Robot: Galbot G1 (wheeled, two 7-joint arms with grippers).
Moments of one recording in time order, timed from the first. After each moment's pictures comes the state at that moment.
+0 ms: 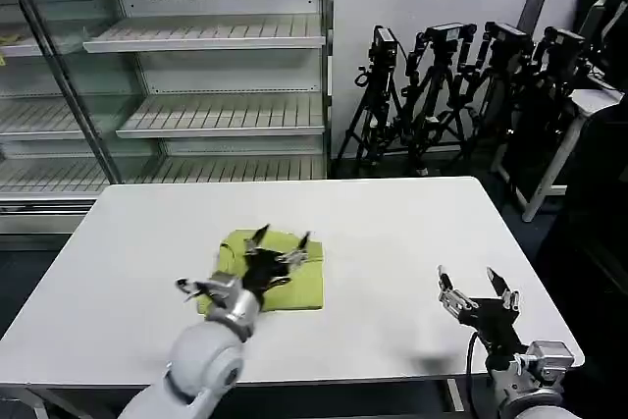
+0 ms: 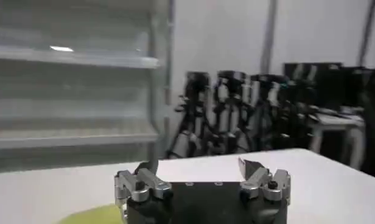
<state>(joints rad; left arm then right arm) 1.07 -1.18 -0.15 -2.05 -0.46 0.40 -0.26 -1.56 1.18 0.60 2.37 0.47 -0.40 0.27</state>
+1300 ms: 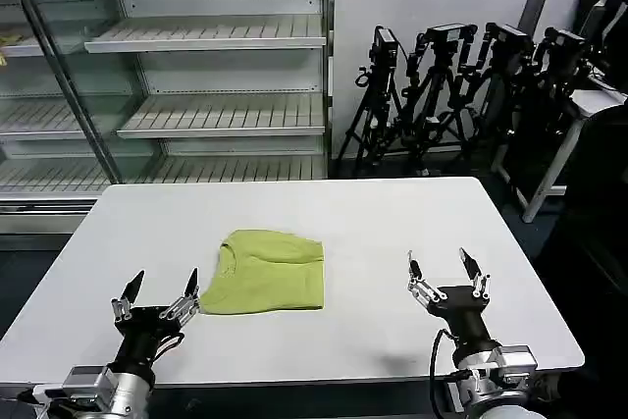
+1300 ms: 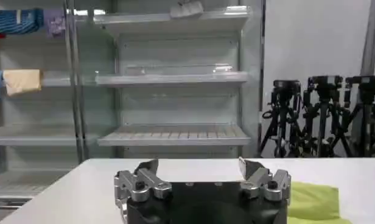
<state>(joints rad) 1.66 -1.27 -0.60 -2.43 -0.31 0.36 -0.24 -1.51 1.22 0.44 2.39 0.28 -0.32 0.27</state>
